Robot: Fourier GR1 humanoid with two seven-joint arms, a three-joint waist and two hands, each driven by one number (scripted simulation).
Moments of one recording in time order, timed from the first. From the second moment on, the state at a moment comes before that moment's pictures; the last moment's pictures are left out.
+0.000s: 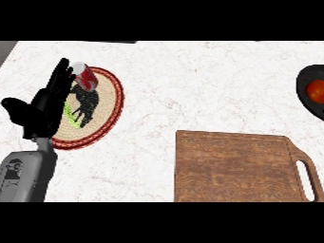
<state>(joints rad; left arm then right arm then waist) -0.31 0.16 0.09 -1.45 0.00 0.03 0.09 -0.76 -0.71 -0.75 -0.20 0.66 0.17 -0.74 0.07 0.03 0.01</state>
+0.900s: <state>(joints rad) -0.23 0.17 0.12 -1.49 0.00 0.04 0.09 -0.53 -0.97 -0.83 -0.18 0.51 0.56 -0.79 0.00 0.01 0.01</state>
